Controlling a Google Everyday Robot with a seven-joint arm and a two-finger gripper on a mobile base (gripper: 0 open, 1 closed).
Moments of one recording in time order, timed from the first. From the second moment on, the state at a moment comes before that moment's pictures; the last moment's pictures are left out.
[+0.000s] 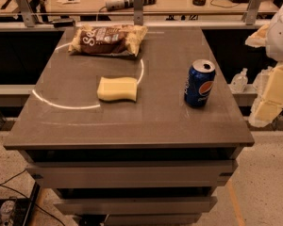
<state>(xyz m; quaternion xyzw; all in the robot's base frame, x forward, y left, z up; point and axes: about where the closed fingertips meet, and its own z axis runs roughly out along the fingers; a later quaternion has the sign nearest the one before) 0.438 -0.217 0.977 -0.60 0.78 -0.04 0.16</state>
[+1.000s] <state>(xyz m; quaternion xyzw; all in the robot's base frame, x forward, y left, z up) 0.437 -0.182 0.975 -0.63 0.76 -0.03 0.17</state>
